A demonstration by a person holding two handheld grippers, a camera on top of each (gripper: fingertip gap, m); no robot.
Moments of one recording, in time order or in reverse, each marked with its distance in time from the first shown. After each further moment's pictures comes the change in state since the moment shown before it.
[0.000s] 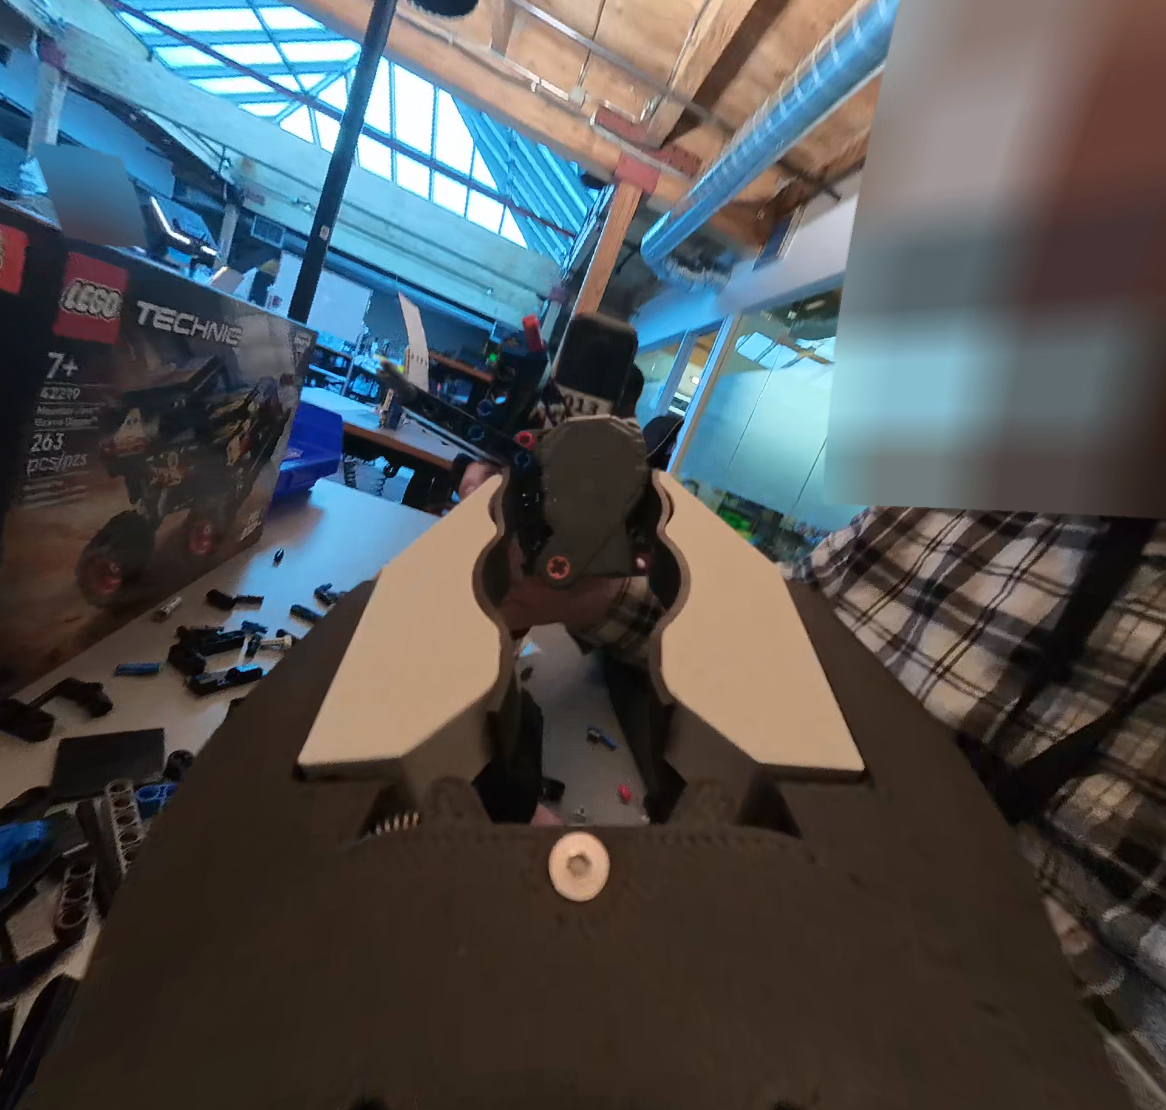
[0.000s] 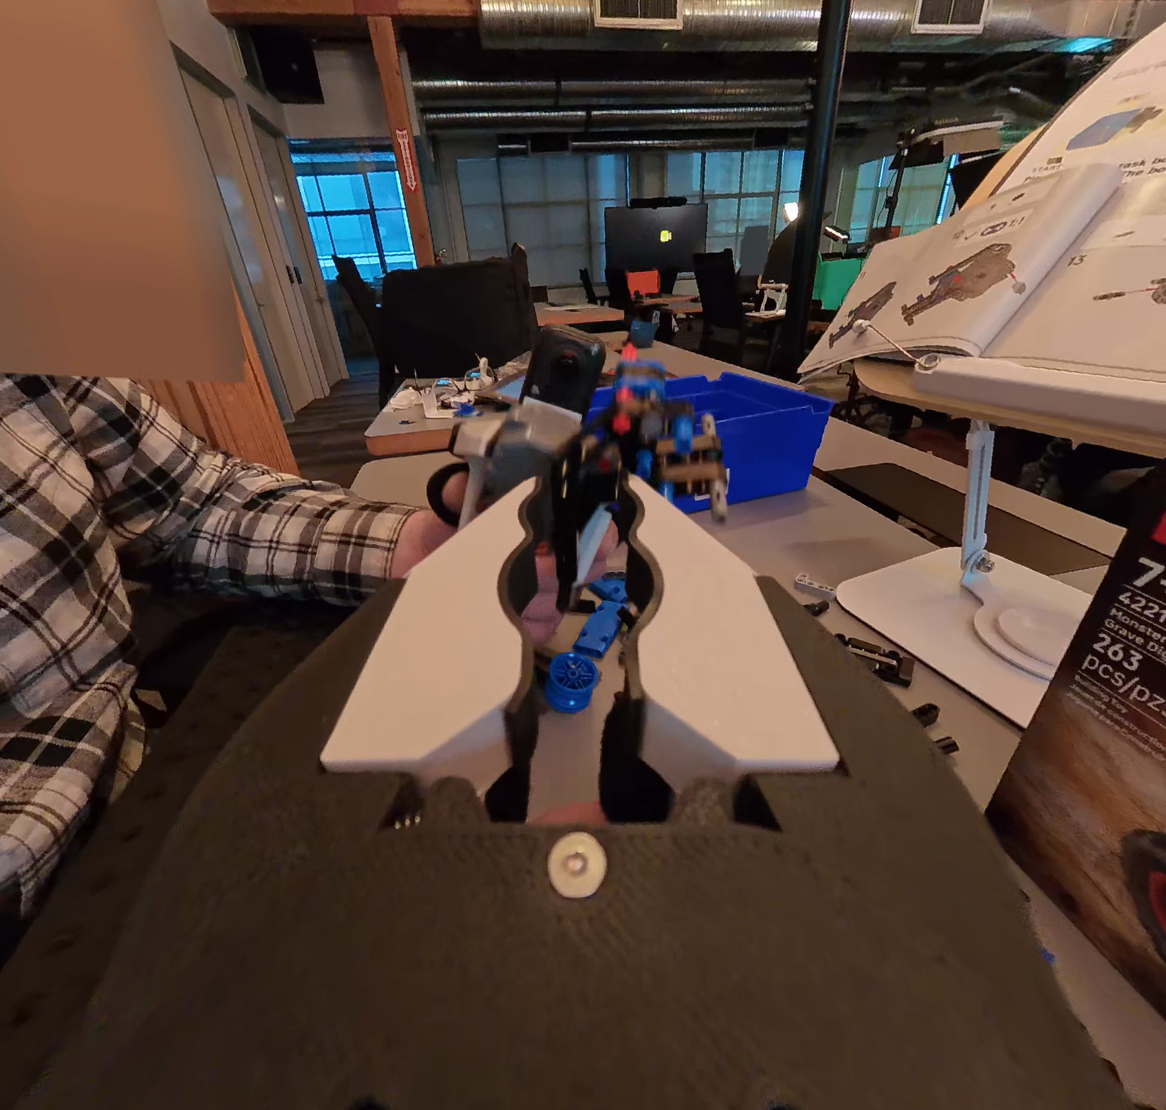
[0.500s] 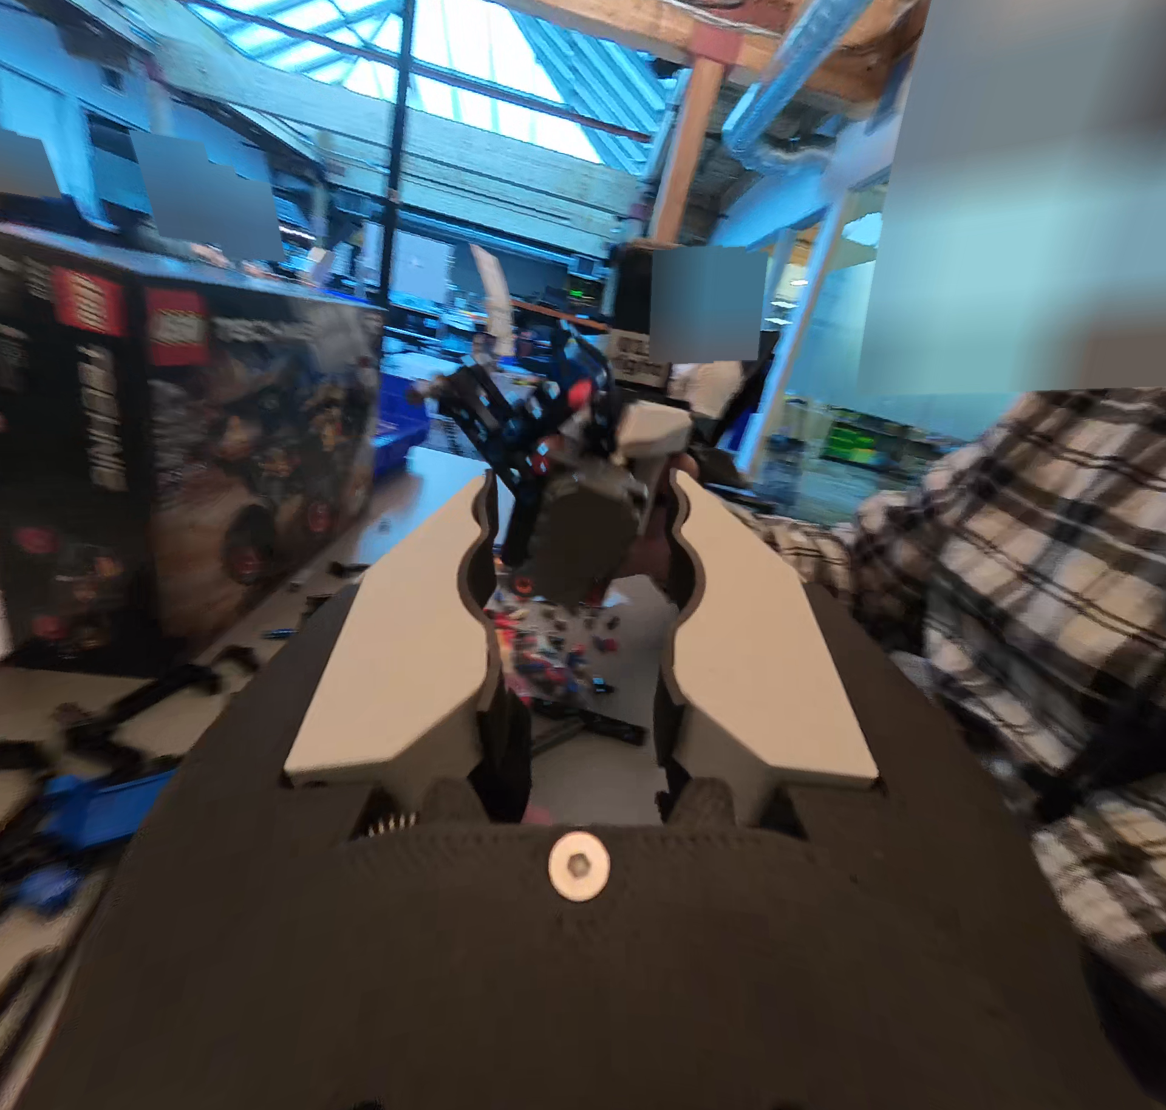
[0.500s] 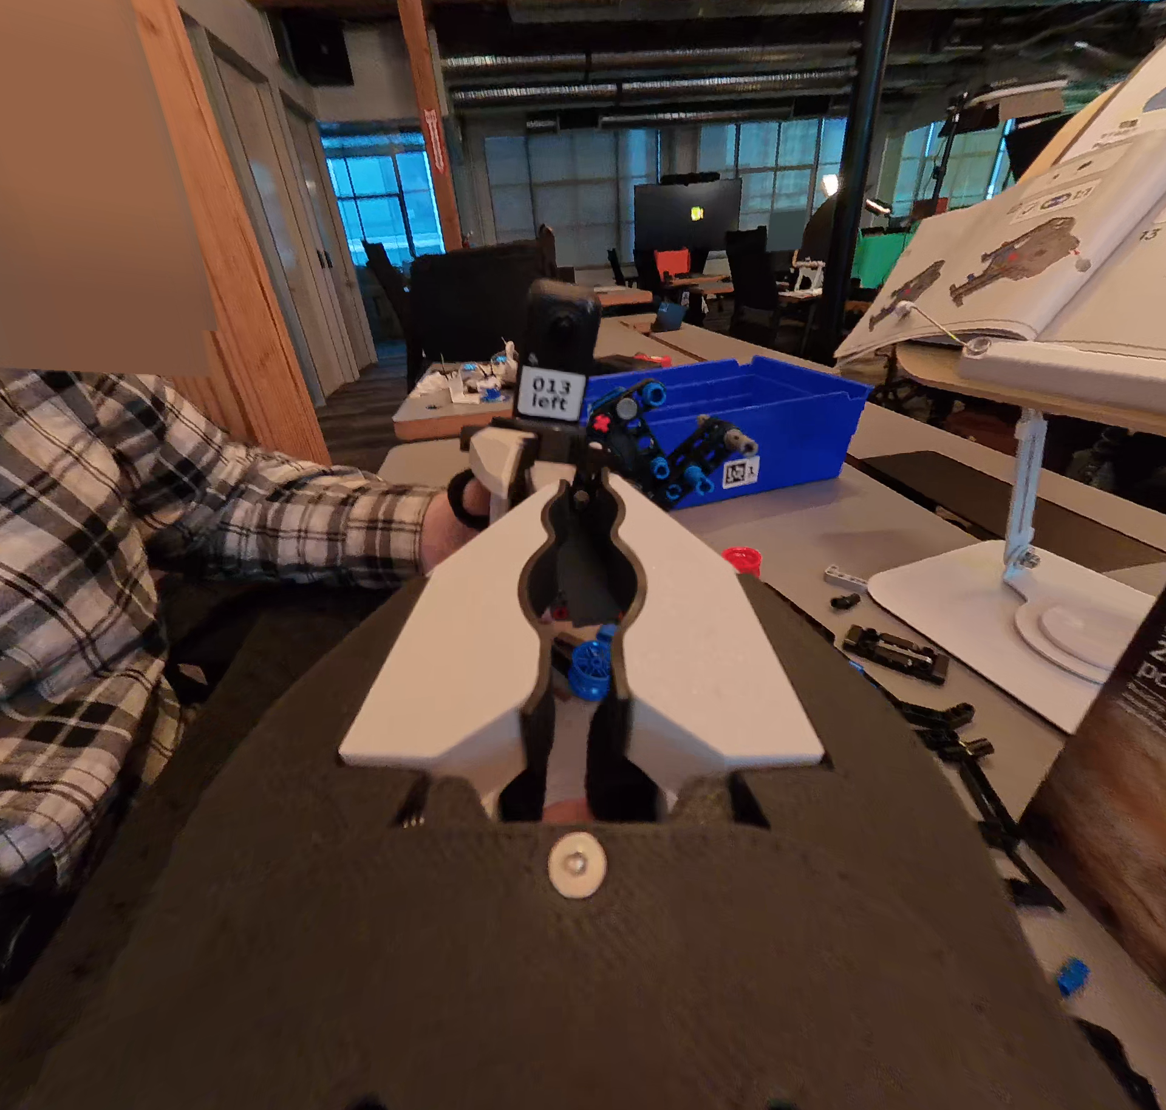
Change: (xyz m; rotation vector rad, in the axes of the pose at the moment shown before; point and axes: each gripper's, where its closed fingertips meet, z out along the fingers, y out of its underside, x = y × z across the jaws) left arm -0.008 0.008 -0.004 -0.123 -0.129 0.186; right arm -0.008 0.006 0.002 -0.046 -0.042 0.004
